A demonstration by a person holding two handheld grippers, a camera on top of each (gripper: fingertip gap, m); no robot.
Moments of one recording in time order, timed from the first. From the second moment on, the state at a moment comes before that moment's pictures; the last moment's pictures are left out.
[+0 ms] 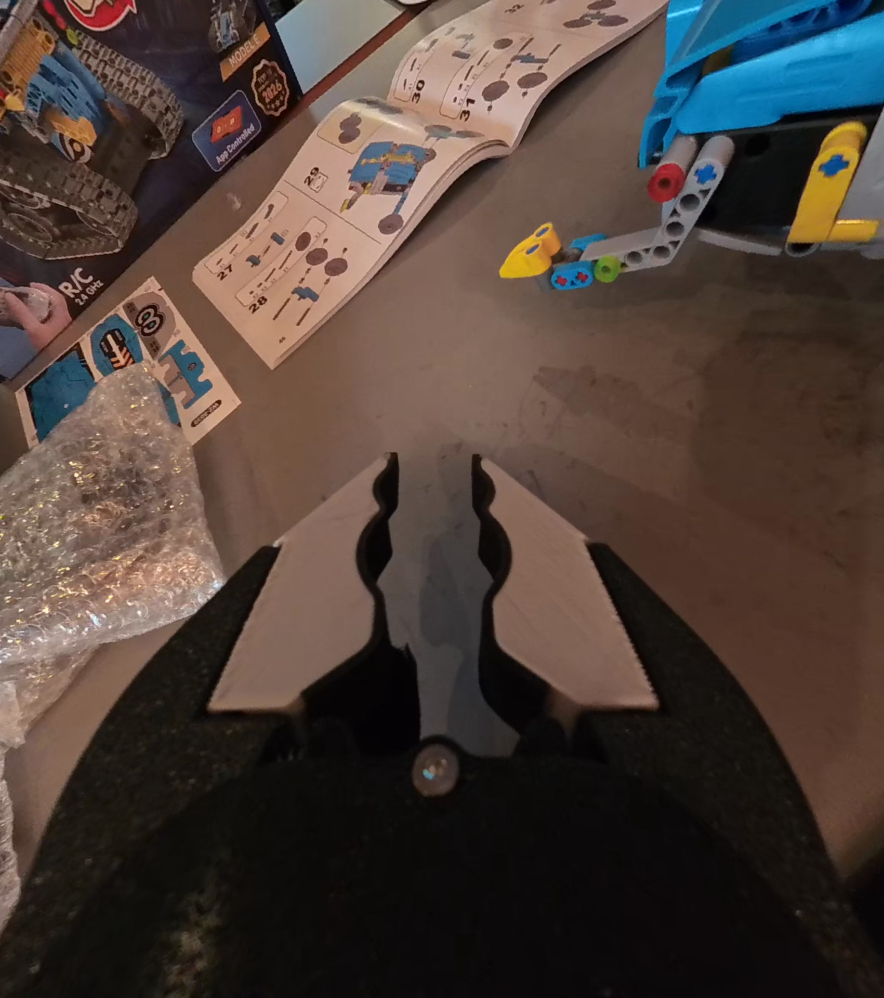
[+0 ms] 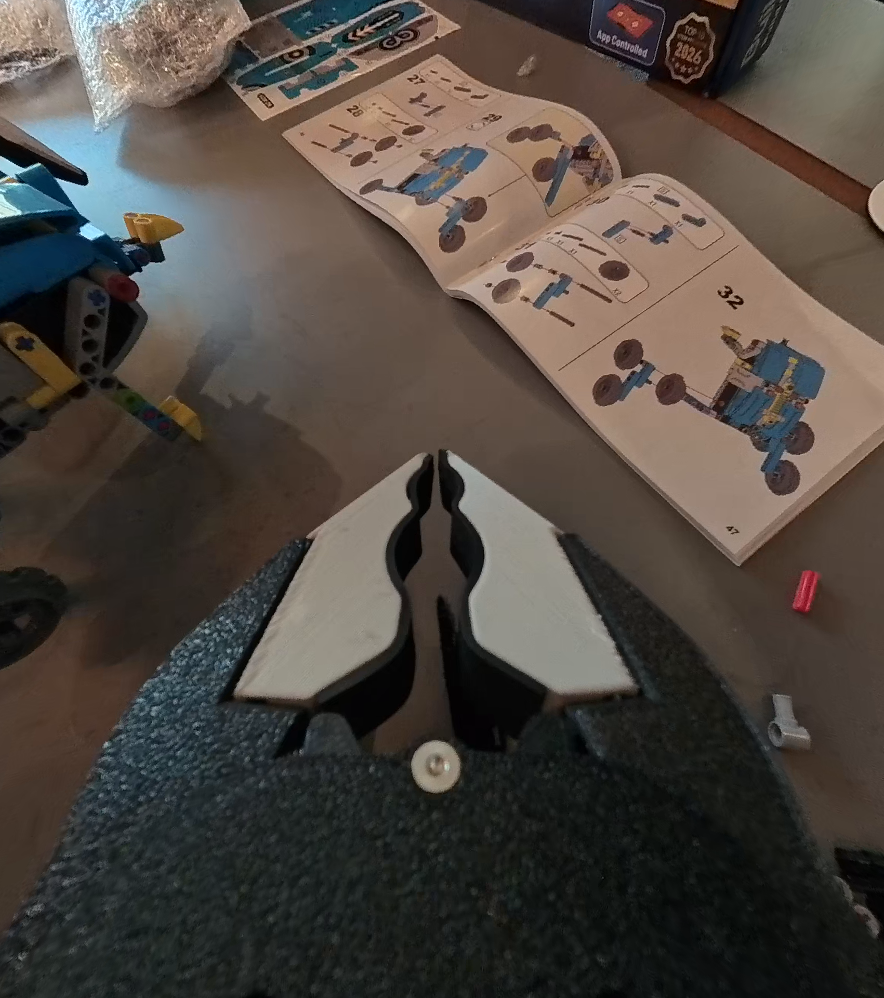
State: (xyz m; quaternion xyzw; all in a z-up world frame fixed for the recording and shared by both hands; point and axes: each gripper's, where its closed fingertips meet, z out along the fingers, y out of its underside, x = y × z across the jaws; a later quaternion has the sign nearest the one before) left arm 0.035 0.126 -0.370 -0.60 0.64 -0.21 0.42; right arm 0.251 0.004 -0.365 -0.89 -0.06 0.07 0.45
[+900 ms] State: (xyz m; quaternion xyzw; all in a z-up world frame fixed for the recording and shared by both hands) left arm 0.032 0.141 -0.373 -0.57 0.66 -0.12 0.48; right arm 0.254 0.000 -0.373 -0.89 -0.05 0.07 0.44
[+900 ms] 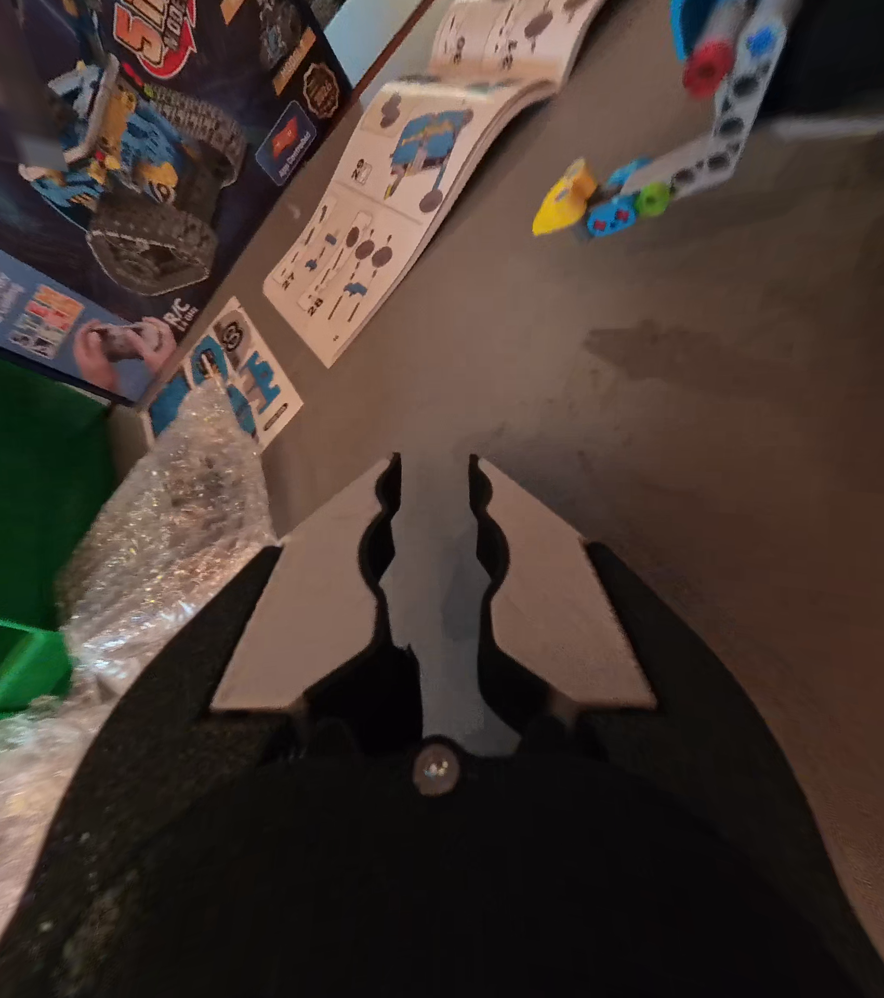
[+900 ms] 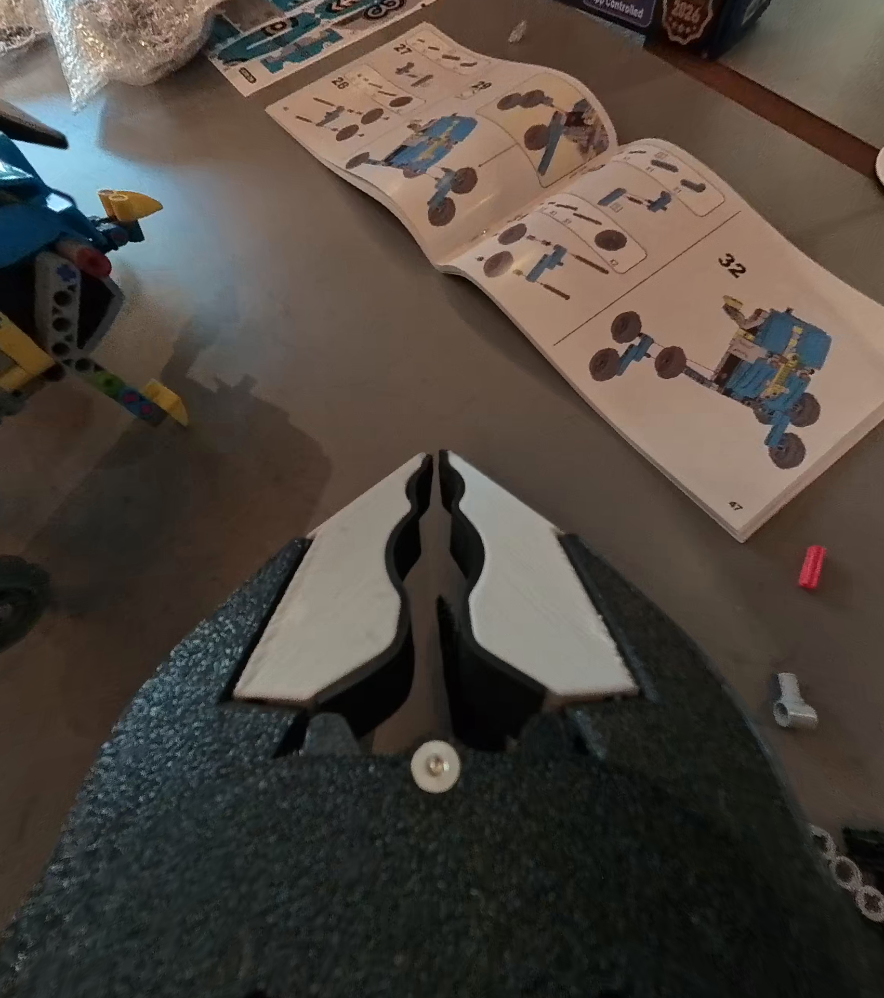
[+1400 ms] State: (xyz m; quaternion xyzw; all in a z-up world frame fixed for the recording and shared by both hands) left arm 0.033 0.138 -0.378 -0.54 0.68 -0.08 0.49; right arm 0.253 0.000 -0.373 -0.89 -0.05 0.08 0.45
